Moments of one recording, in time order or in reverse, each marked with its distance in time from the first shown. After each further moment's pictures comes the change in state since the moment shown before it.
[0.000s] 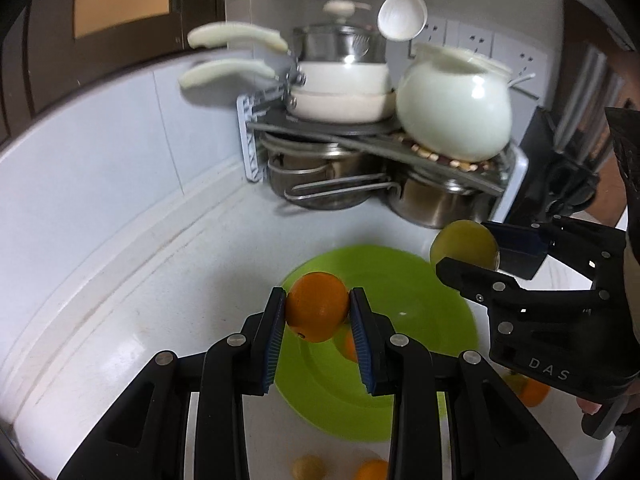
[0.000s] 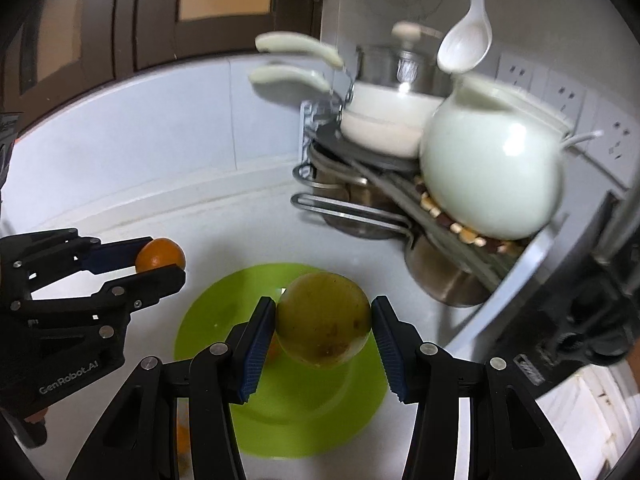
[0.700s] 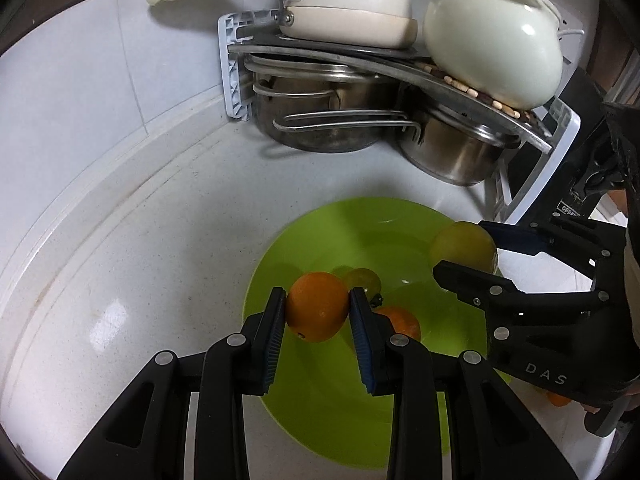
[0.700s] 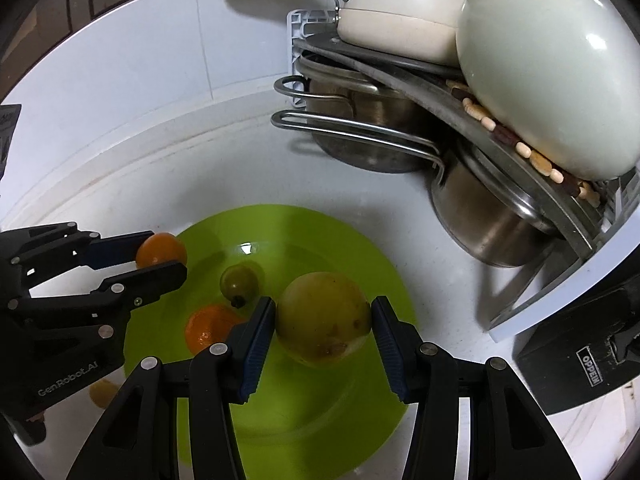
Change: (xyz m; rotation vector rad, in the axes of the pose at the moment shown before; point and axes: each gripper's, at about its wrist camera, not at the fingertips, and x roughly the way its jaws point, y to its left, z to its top) left arm 0.074 0.007 -0.014 -0.015 0.169 -0.055; right arm 0.077 -0.006 -0.014 0.020 0.196 0.023
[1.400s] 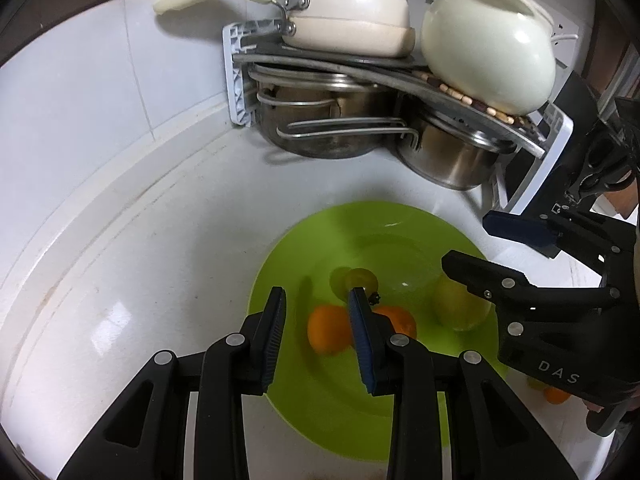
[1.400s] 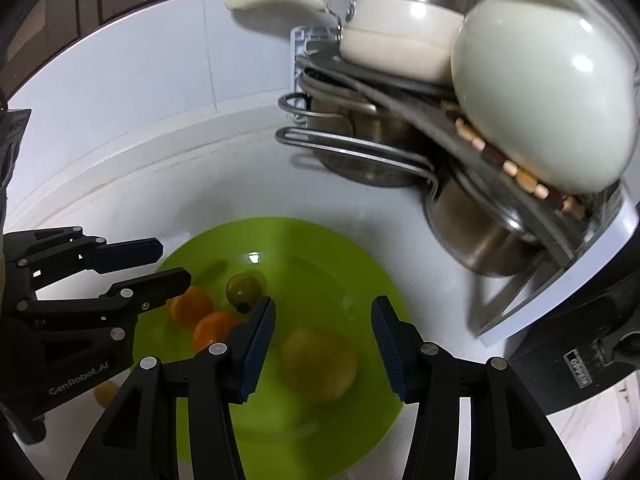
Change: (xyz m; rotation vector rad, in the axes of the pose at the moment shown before) left arm -0.015 -0.002 -0.001 -0.002 -0.025 0.011; right arm -0.020 0.002 0.001 -0.020 -0.062 -0.021
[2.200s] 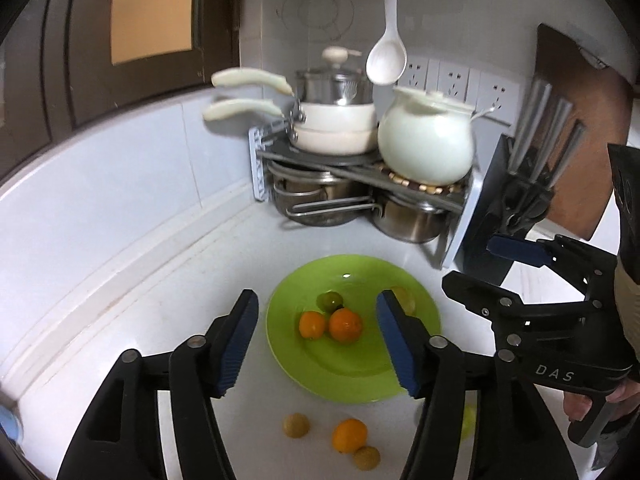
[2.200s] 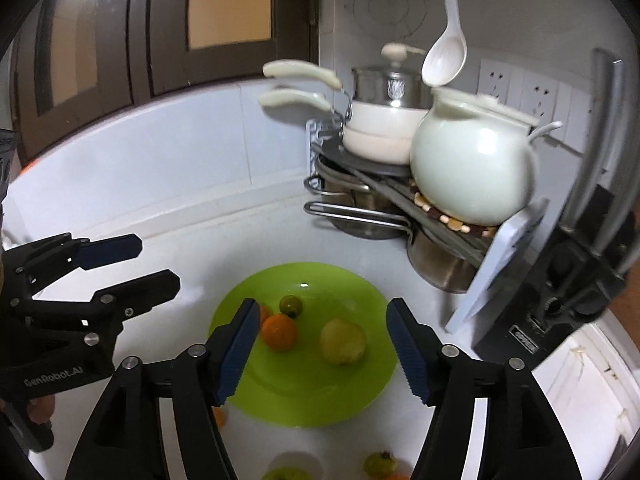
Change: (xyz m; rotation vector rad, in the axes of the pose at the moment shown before) left arm -0.144 -0.030 -0.031 0.002 -0.253 0.048; right arm -0.127 0.005 -0.034 0.049 -0.242 0.025
